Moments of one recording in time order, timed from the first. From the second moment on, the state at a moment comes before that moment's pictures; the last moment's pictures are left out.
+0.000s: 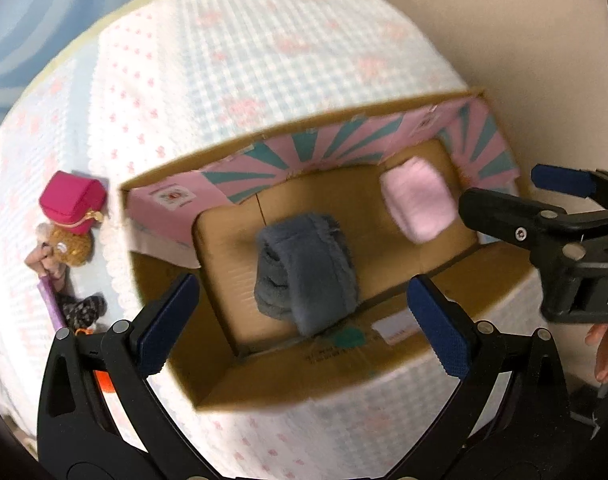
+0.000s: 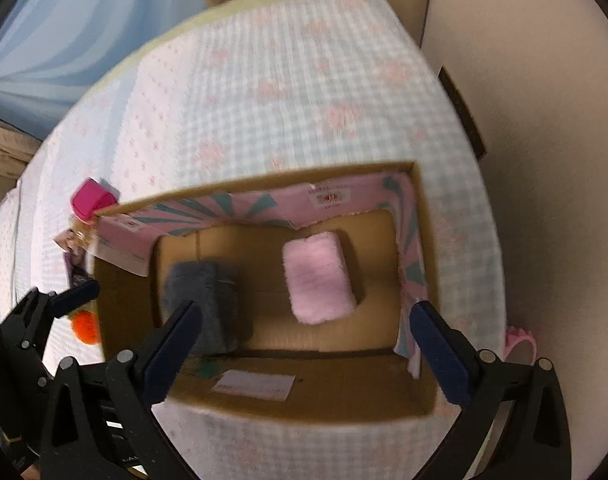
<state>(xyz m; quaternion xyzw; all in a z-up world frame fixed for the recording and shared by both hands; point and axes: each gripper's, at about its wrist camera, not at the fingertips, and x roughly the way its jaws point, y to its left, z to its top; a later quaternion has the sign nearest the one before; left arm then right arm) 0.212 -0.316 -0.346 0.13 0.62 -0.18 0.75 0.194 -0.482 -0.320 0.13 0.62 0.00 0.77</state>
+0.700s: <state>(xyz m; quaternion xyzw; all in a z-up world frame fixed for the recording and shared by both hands) 0.103 -0.203 -0.079 0.07 0.44 -0.20 0.88 0.036 -0.388 -0.061 0.06 0.45 -0.06 0.89</state>
